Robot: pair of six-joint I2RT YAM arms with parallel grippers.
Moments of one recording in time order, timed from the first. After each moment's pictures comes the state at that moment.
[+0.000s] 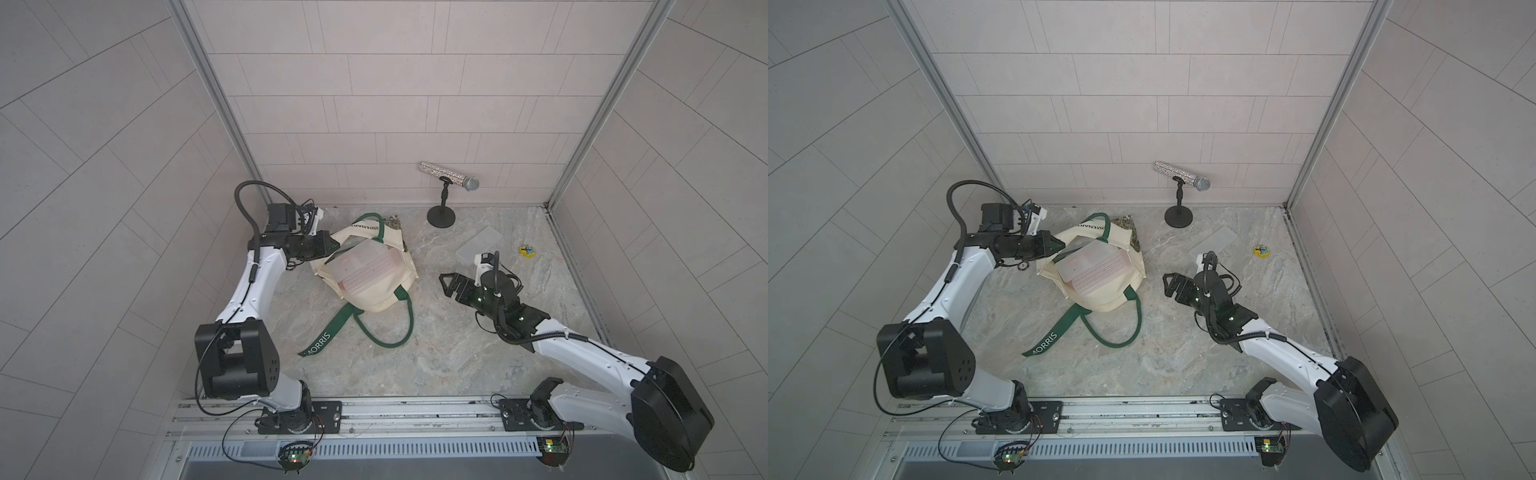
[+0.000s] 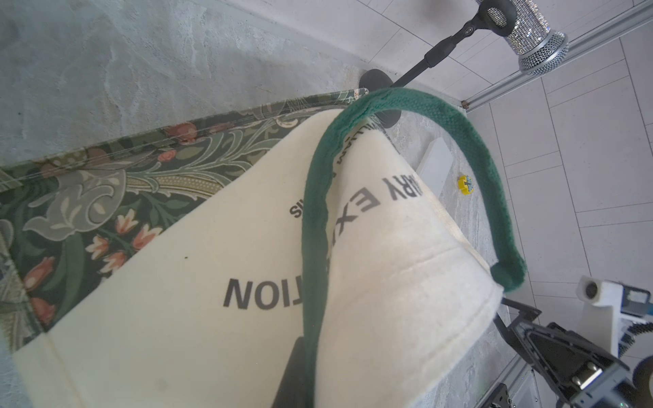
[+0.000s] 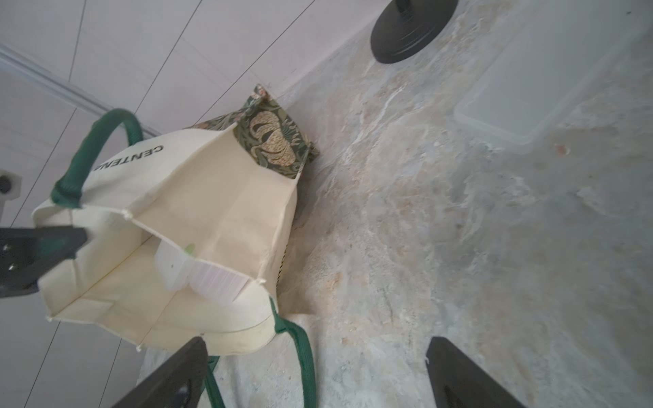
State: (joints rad) left arm 0.09 1.52 1.33 -0.73 0.64 -0.13; right arm 0.60 1.12 0.56 0.11 0.08 0.85
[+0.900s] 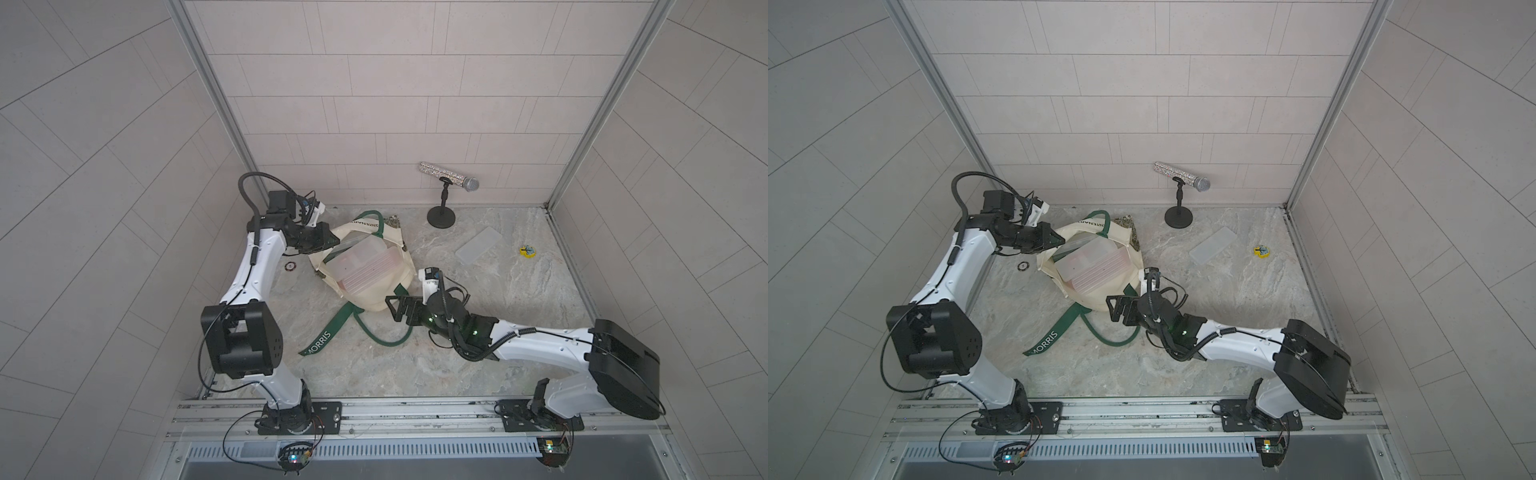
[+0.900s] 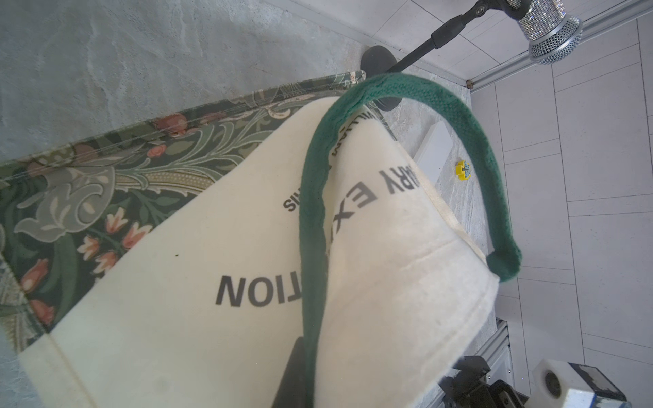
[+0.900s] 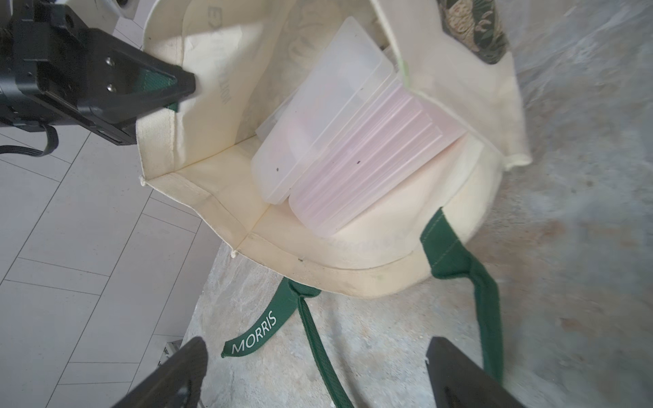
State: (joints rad) left arm 0.10 1.65 1.53 -0.93 0.66 -0.09; right arm 1.00 1.47 0.76 0.31 0.20 0.92
